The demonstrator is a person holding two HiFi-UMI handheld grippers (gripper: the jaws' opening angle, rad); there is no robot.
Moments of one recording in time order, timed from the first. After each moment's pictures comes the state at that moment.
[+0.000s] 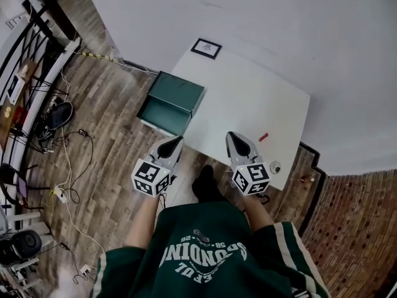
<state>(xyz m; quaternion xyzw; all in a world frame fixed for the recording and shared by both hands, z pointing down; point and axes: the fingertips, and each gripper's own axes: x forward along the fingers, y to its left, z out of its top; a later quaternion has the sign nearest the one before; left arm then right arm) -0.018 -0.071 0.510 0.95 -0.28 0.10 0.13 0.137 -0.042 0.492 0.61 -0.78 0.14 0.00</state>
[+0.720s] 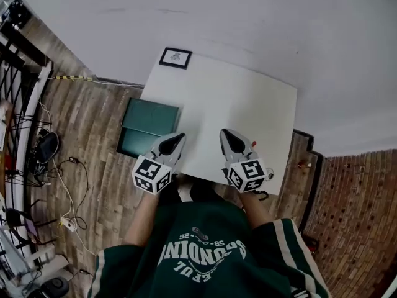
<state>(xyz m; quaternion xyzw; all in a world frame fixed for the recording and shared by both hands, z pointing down) 0.092 -0.165 0.520 0.97 -0.17 0.13 0.13 0.212 -0.121 0.504 0.66 -0.73 0.16 0.02</state>
